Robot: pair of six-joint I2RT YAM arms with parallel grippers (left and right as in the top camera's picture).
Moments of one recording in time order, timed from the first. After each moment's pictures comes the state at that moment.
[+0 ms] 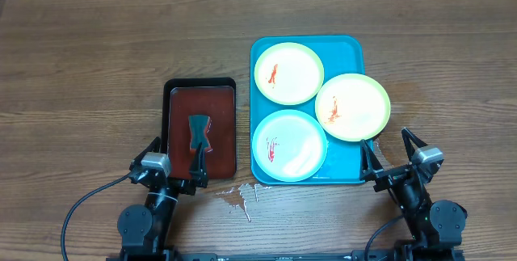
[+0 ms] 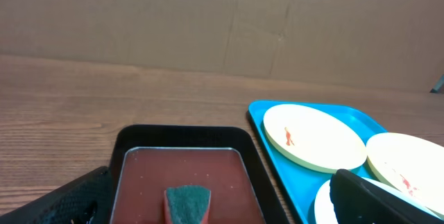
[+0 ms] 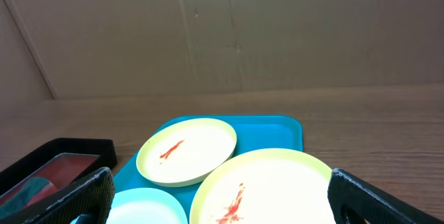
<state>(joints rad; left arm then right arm) 0.00 0.02 0.01 -0.06 0.20 -0.18 -0.01 0.01 0.02 -0.01 -0.31 0.17</state>
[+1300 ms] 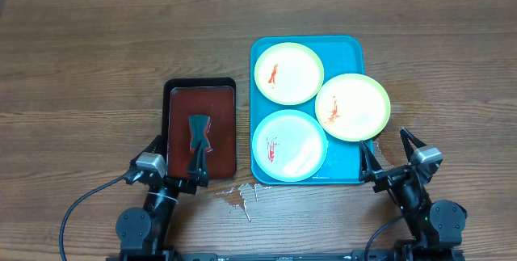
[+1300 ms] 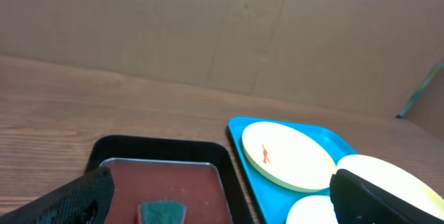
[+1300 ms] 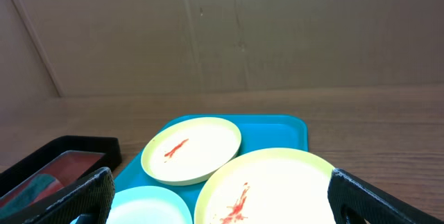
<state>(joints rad) 0.00 0.02 0.01 0.01 0.24 -0.30 -0.01 0.01 0.02 -0.01 -0.33 0.17</state>
